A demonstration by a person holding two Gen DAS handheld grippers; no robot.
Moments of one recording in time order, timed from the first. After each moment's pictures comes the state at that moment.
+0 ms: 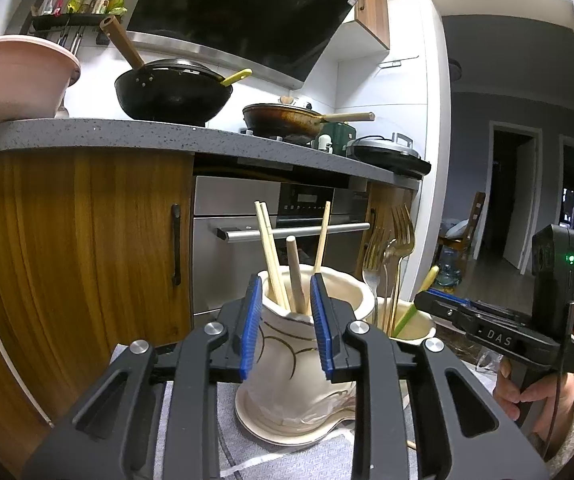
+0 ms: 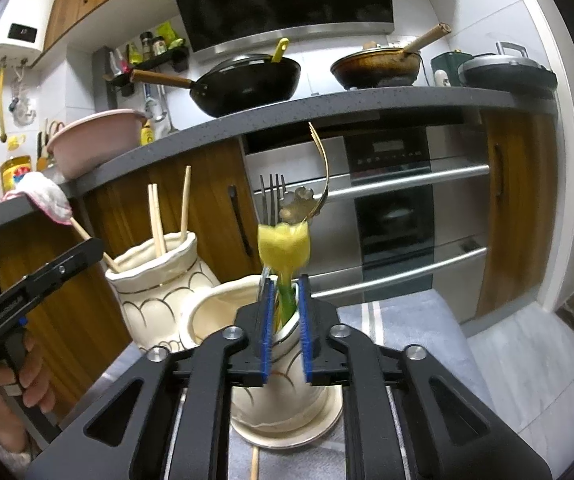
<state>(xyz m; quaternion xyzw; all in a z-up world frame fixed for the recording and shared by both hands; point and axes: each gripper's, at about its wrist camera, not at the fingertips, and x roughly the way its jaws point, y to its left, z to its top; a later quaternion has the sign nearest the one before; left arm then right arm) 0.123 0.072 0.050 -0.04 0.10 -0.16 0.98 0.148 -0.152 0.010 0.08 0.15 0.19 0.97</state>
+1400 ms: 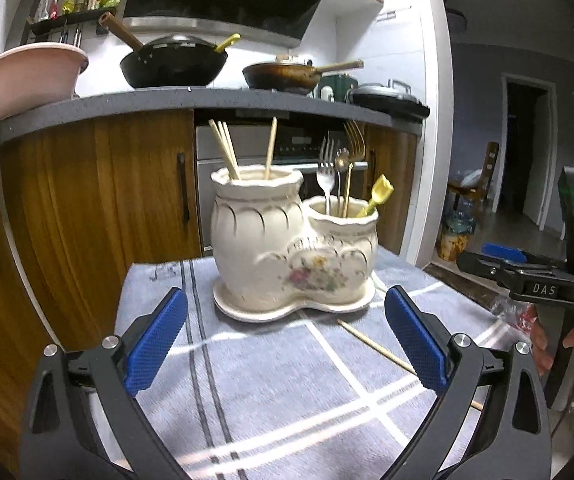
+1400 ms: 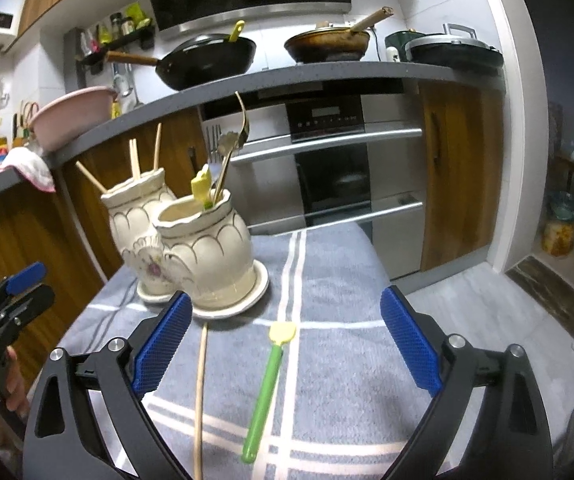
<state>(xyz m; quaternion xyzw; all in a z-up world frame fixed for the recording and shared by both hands) 0.030 0.026 0.014 0.01 0.18 -0.12 0.98 0.062 -0.207 -0.013 0.07 0.22 0.12 0.97</state>
